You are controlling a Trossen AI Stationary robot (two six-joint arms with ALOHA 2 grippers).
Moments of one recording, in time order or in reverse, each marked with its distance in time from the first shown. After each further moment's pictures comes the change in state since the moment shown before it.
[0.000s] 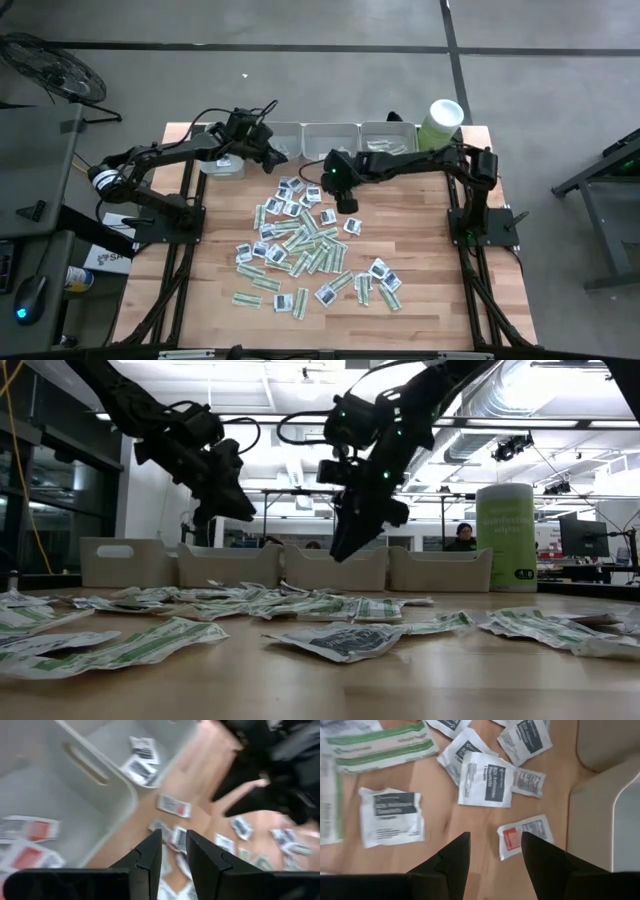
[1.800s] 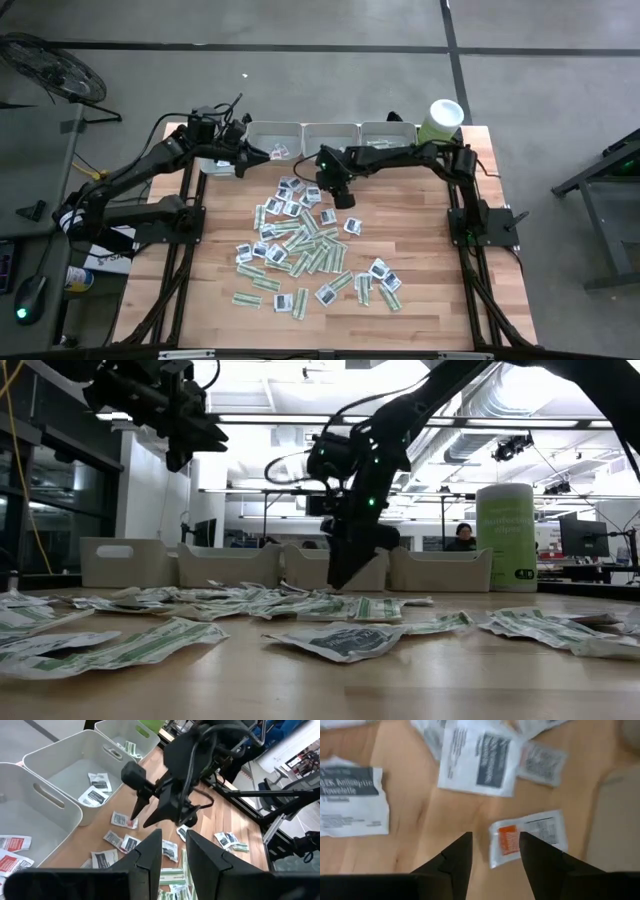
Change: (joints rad) left arm -0.001 -0.443 -0.001 -0.234 0.071 -0.048; right arm -0.064 0.182 0.159 -0.133 -0.058 -0.105
